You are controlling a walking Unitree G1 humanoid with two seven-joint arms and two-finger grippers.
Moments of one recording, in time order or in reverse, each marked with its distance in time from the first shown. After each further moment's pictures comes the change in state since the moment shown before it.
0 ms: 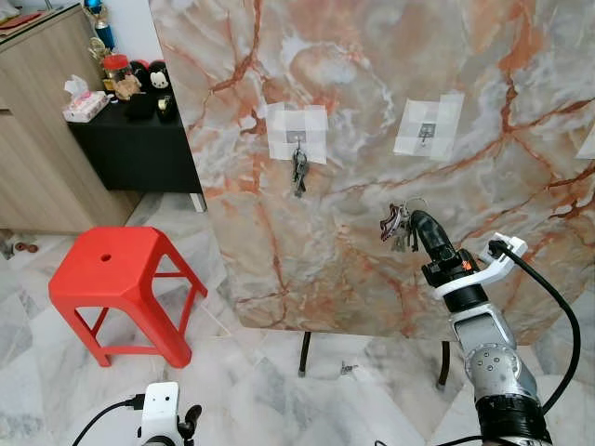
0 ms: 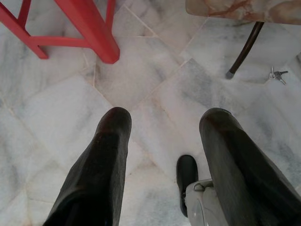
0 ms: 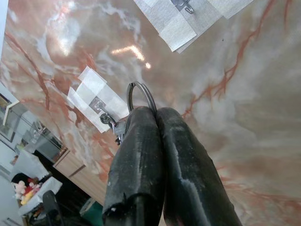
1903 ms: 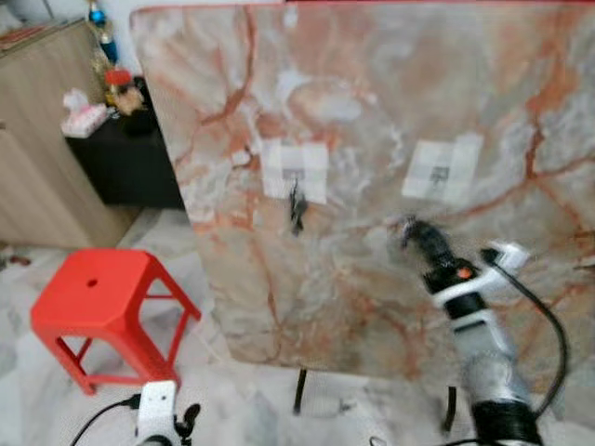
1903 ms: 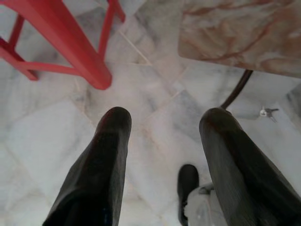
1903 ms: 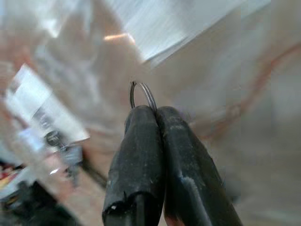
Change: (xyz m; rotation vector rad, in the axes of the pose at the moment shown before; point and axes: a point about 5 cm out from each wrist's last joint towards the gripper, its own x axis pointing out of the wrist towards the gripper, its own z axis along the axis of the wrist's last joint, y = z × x) left arm 0.000 0.005 0.004 -0.021 -0.014 -0.011; right arm 0.000 0.000 -0.021 -0.078 0.036 -0.033
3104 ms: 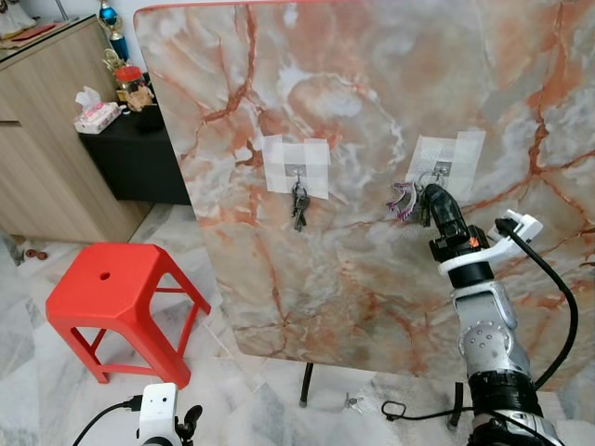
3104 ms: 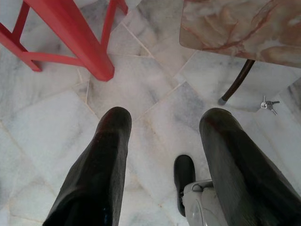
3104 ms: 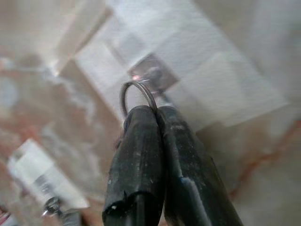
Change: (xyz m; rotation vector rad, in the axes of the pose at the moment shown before) left arm -0.002 -0.001 -0.005 0.004 0.011 -0.014; right arm 0.024 0.000 0.042 -0.017 -0.185 -0.035
